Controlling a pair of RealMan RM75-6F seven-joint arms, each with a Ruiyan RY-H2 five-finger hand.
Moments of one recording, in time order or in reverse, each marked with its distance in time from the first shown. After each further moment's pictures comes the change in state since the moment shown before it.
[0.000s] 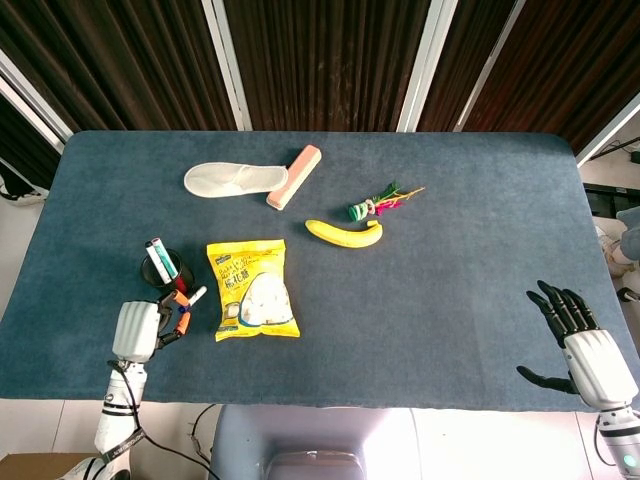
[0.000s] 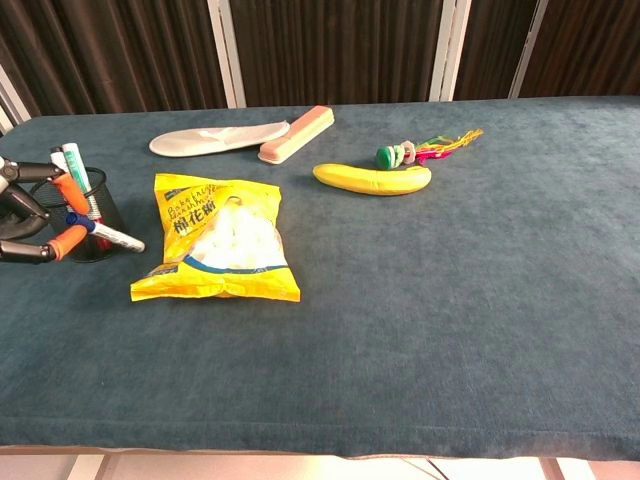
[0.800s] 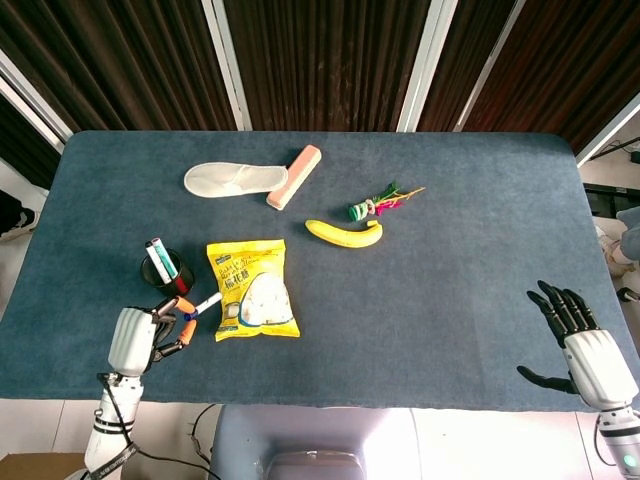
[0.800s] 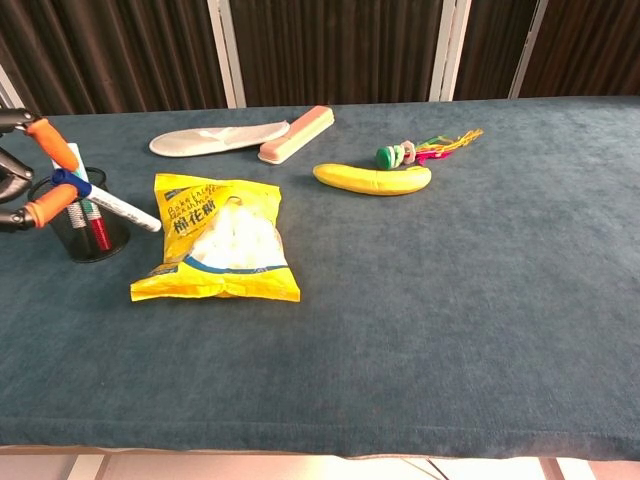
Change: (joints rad) left arm 0.027 0.091 0.019 -0.203 0.123 0.093 -0.095; right arm -0.001 0.001 0.000 0.001 -0.001 0.001 0.004
